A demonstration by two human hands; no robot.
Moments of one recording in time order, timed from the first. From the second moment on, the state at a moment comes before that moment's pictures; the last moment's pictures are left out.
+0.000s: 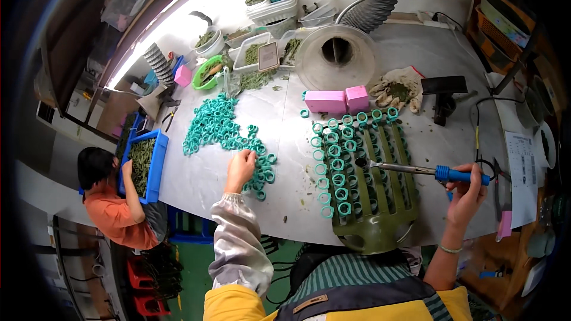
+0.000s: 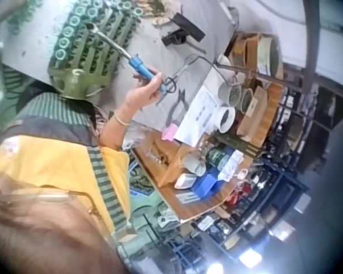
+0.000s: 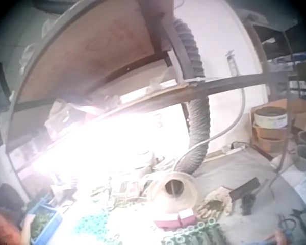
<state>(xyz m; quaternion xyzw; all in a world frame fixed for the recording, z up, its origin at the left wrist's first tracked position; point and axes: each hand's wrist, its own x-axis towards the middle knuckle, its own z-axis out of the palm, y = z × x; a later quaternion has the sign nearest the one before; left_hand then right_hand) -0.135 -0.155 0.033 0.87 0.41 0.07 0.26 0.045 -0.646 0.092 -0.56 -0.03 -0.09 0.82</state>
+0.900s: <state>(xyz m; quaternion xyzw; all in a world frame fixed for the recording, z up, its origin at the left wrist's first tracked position) -0.090 -0.281 0.089 0.87 0.15 0.20 0.42 0.038 -0.650 0.097 -0.58 -0.05 -0.09 0.81</state>
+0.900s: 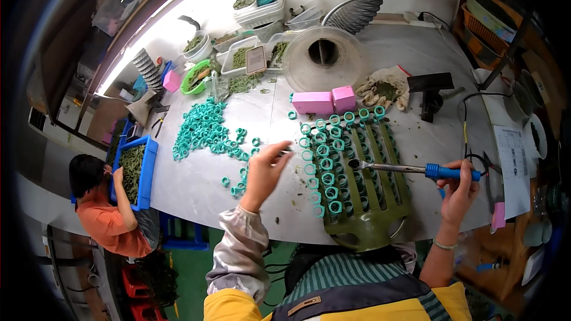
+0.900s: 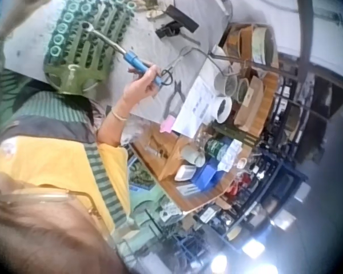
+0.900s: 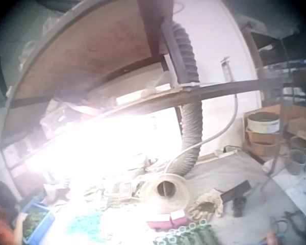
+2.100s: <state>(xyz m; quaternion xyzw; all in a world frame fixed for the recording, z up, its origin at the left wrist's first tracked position) -0.137 -0.235 0.063 0.97 0.13 0.21 0.09 0.033 -0.659 0.098 -0.57 -0.05 -0.07 0.82</state>
